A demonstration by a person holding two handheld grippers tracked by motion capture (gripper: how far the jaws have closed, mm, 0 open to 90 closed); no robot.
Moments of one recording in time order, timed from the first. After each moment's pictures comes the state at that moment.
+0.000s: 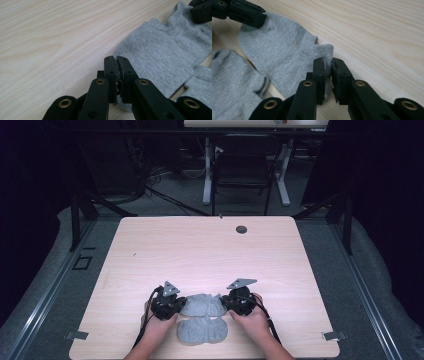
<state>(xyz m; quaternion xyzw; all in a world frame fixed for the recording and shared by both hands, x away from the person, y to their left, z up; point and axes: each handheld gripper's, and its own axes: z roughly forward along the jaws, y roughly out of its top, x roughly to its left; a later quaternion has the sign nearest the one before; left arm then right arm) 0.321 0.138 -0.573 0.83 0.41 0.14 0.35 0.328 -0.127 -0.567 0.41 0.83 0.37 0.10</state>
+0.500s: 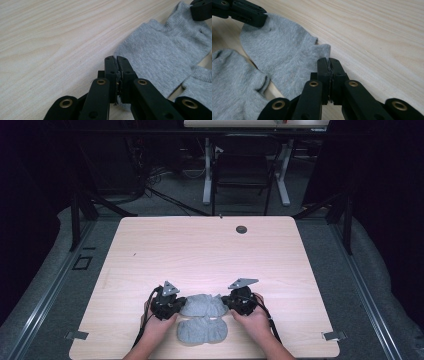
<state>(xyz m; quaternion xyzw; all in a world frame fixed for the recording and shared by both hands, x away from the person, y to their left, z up) 0.321 0.140 -0.571 0.83 0.41 0.14 0.36 0.328 -0.131 -0.564 0.40 0.83 0.37 0.10</state>
